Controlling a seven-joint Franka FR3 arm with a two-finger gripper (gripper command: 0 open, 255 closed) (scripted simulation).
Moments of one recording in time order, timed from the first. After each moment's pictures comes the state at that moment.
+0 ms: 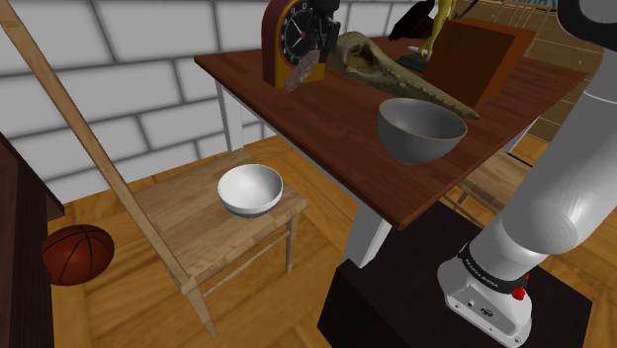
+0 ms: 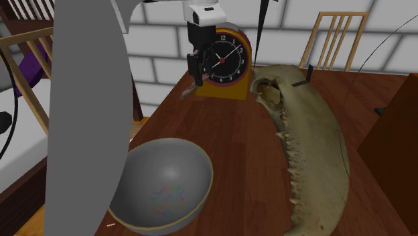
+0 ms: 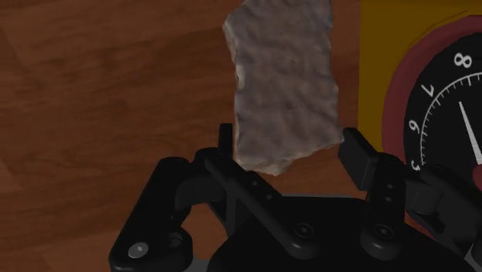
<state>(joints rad) -0.07 0.14 0.21 -1.50 -0.05 1.71 1.95</state>
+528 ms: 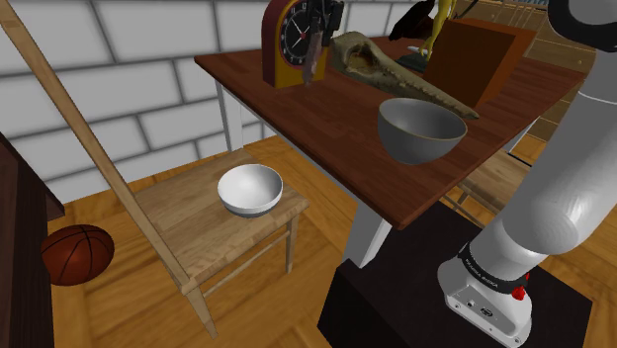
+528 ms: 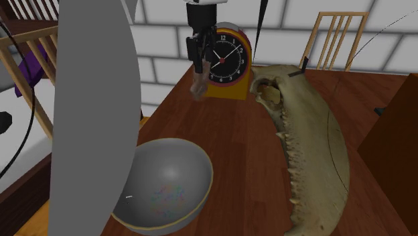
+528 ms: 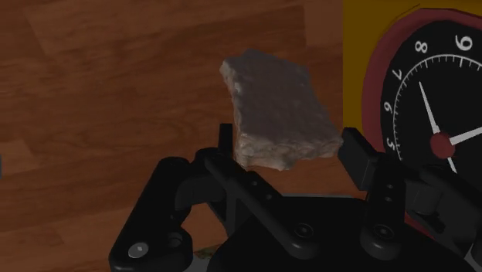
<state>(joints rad) -0.06 0.17 0.21 -1.35 -0.06 1.59 1.95</state>
